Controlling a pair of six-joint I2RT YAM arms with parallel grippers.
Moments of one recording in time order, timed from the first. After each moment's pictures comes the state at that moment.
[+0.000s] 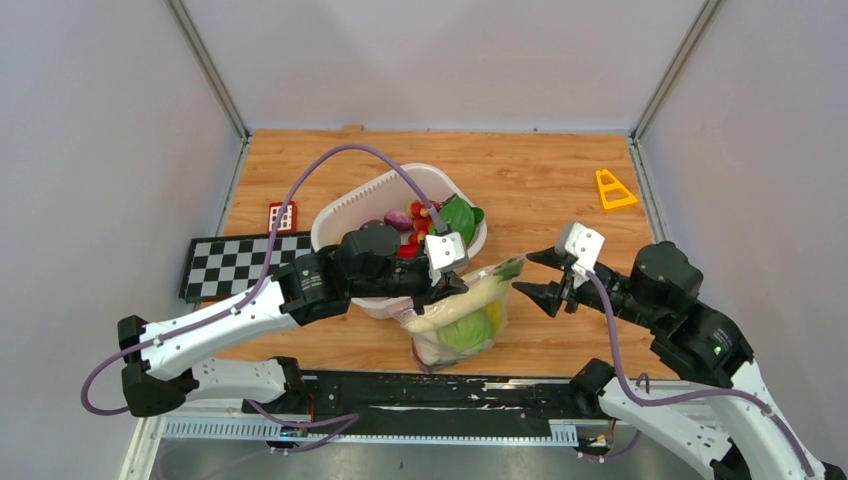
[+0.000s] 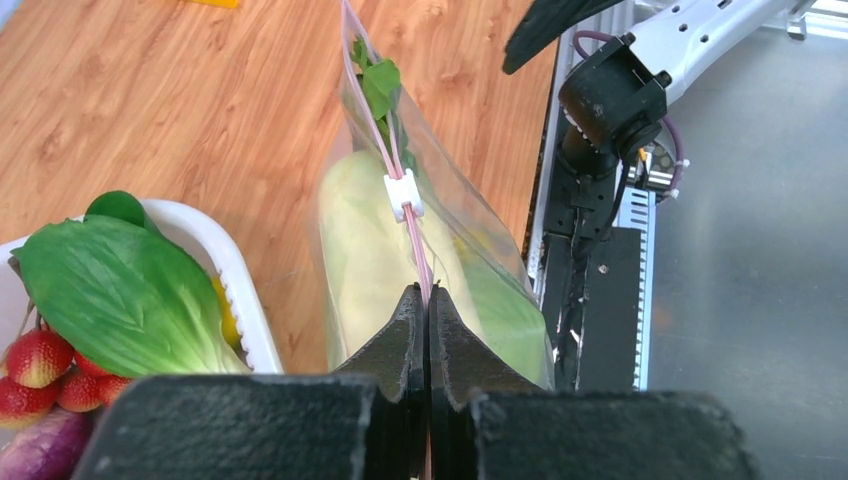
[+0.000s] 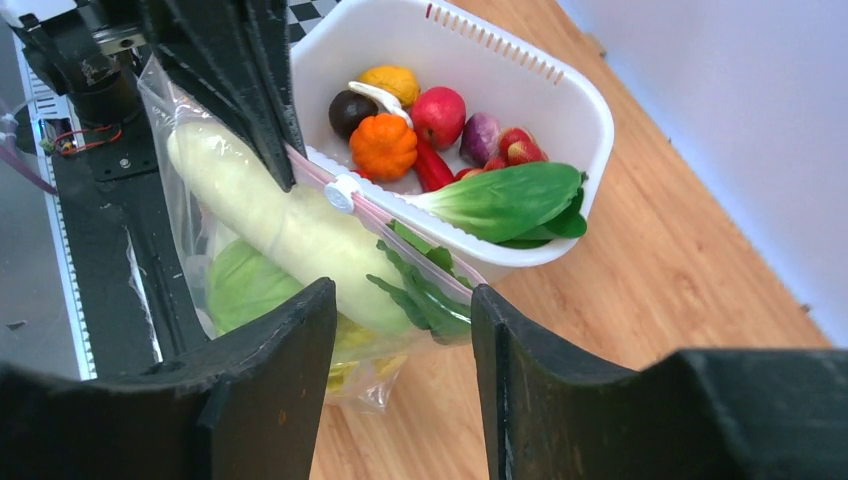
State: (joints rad) left arm -1.15 1.12 1.17 -0.38 0.21 0.07; right arm 0.71 0.63 1.12 -0.74 -0.31 -0.27
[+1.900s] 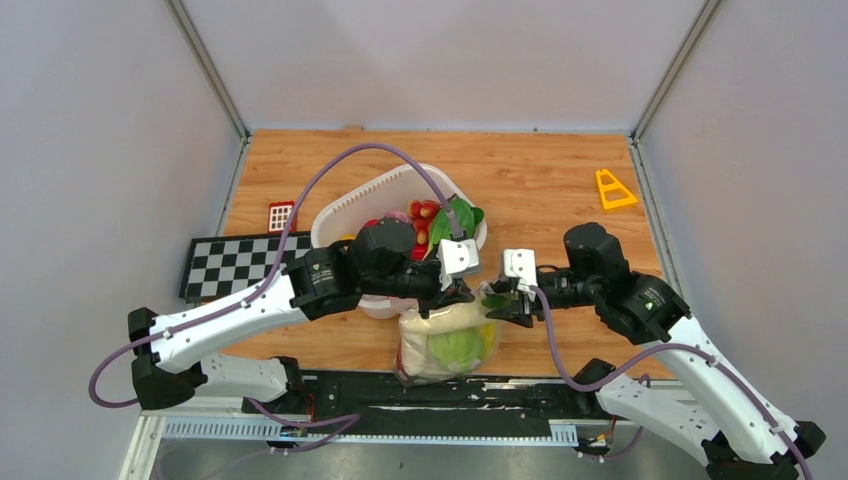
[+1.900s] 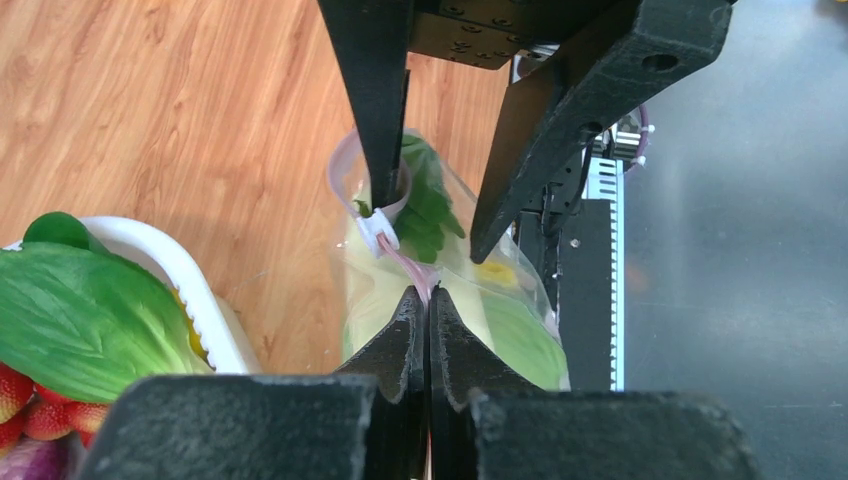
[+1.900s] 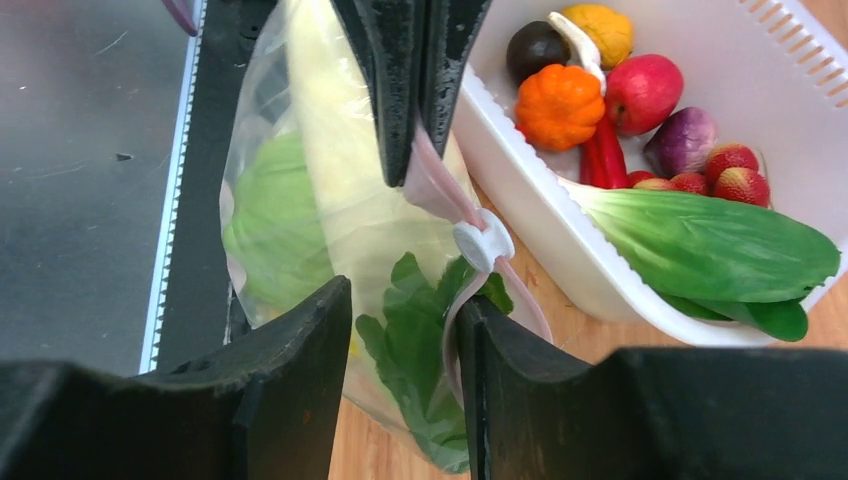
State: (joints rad) left arm -1.16 1.19 1.25 -0.46 0.29 0.10; right arm 0.71 0.79 1.00 -0.76 -0.70 -0.56
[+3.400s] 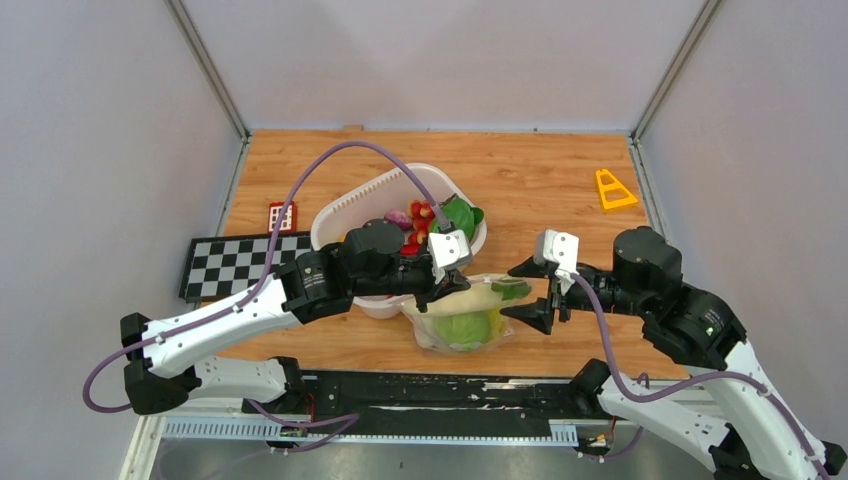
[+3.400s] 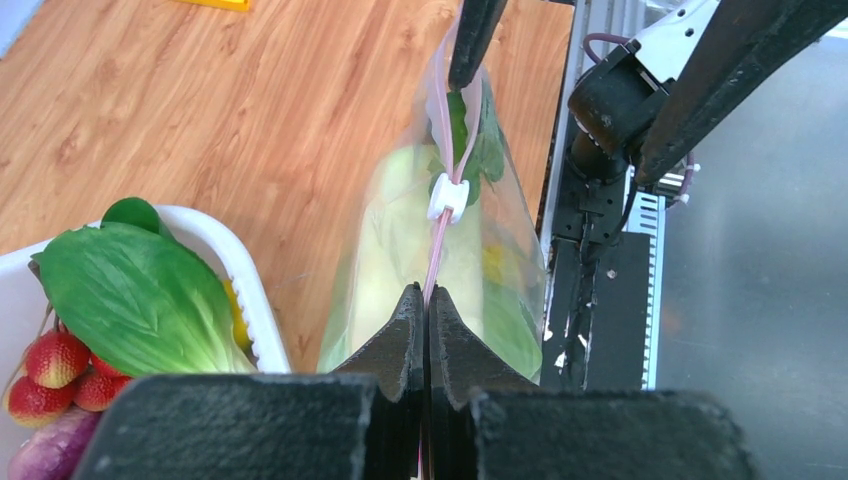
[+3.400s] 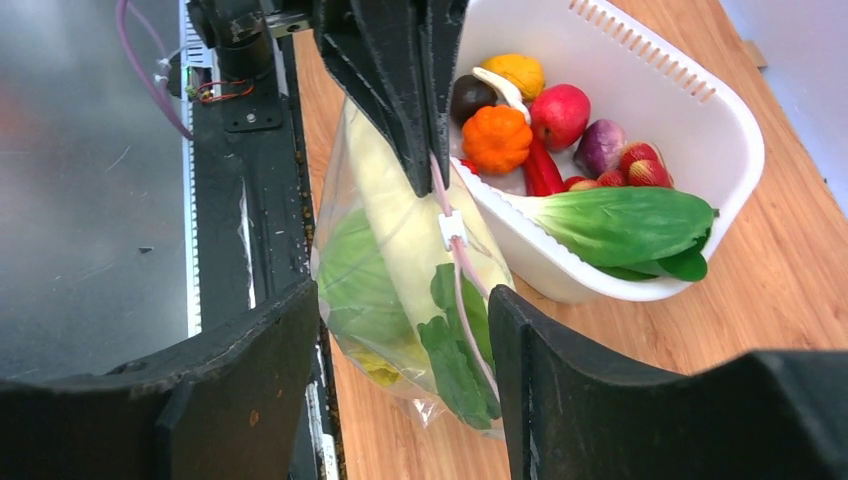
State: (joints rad) left arm -1.16 1.14 1.20 -0.39 0.19 0.08; right arm 0.76 0.72 1.21 -0.85 -0.54 -0.32
